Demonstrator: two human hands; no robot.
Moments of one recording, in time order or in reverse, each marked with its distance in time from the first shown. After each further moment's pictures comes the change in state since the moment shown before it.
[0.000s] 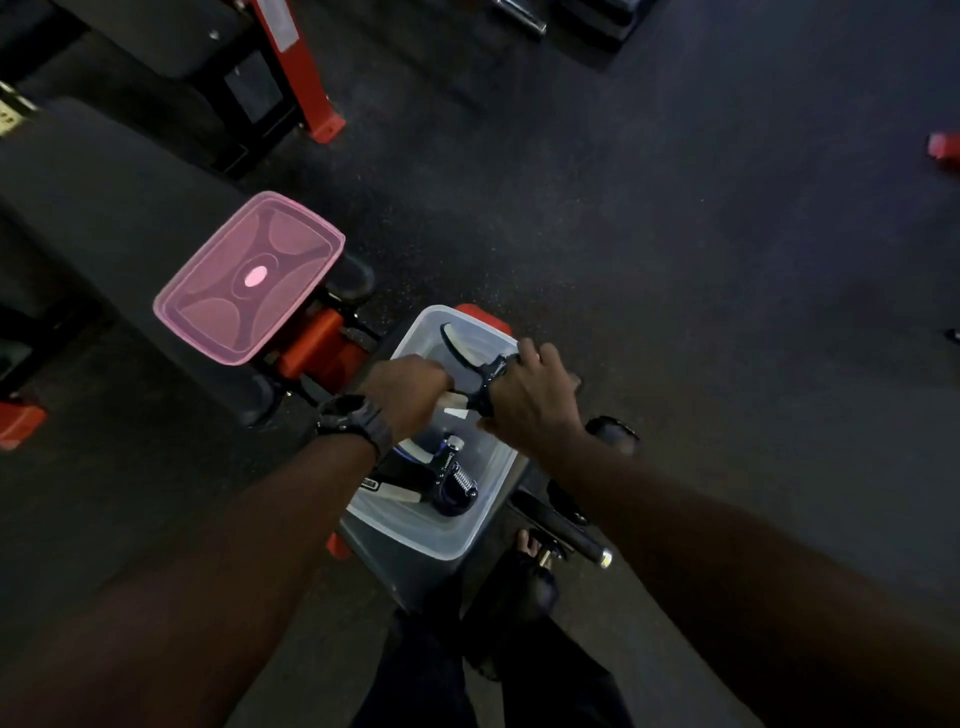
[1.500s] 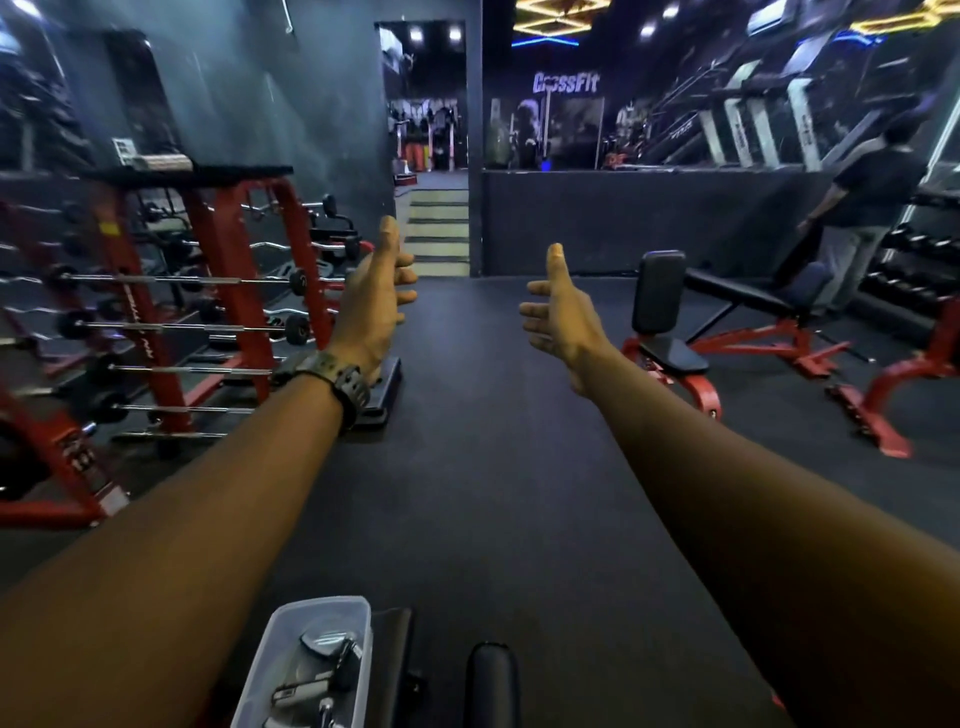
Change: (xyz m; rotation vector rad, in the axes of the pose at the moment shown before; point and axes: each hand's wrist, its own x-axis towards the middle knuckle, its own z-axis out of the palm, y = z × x) left_hand -0.266 0.307 -0.417 -1.310 0.742 0.596; right_hand -0.455 0.180 -0.309 1.678 1.220 0.696
